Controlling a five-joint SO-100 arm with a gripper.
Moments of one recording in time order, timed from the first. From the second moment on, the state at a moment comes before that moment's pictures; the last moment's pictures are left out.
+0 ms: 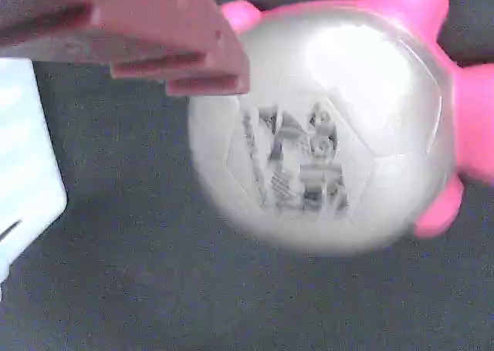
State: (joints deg) arm 6.0 67.3 64.5 81.4 -6.9
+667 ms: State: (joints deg) arm 6.8 62.0 62.6 84.9 -7.7
